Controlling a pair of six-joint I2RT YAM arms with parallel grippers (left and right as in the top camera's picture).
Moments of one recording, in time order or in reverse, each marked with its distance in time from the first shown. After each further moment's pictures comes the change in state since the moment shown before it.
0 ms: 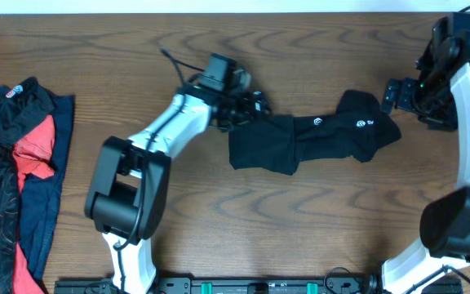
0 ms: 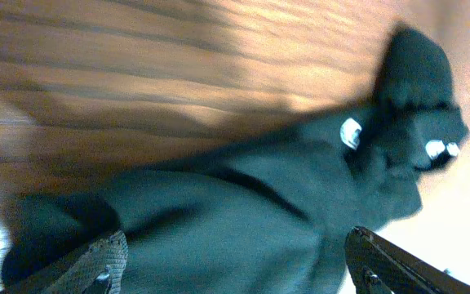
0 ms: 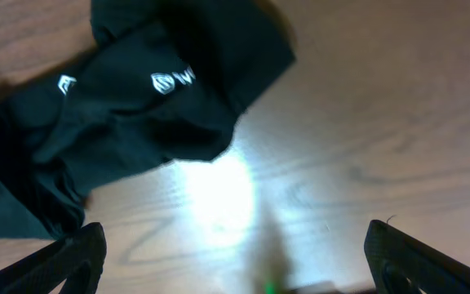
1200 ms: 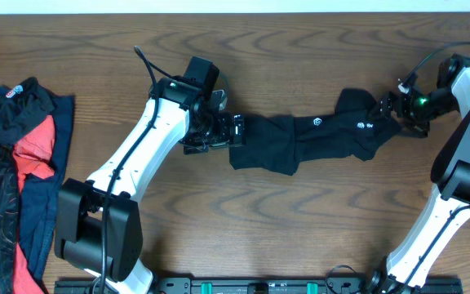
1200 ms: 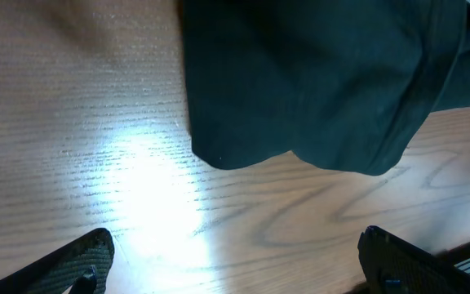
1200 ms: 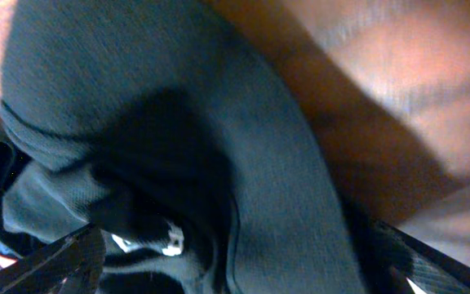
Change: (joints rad) left arm 0.013 -0.233 0.010 -0.571 -0.174 0.178; right arm -0.228 0.467 -0.022 0.245 -0.513 -0.428
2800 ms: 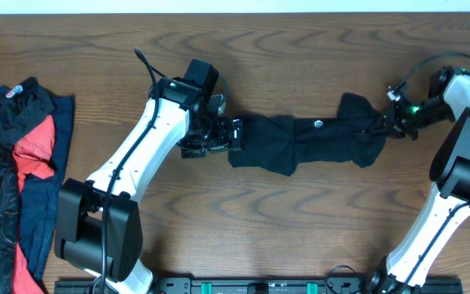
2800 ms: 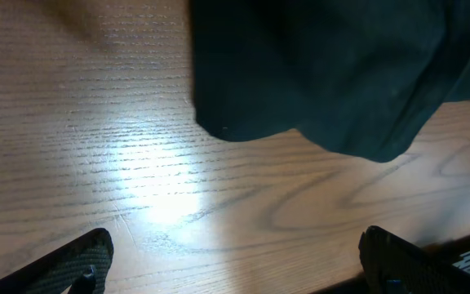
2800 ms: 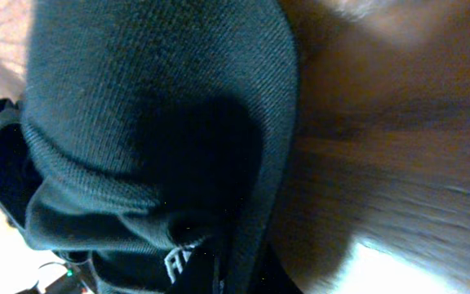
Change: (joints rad) left arm 0.000 0.000 0.000 -0.048 -0.003 0.008; right arm 0.005 0.019 -0.069 0.002 -0.099 -0.035
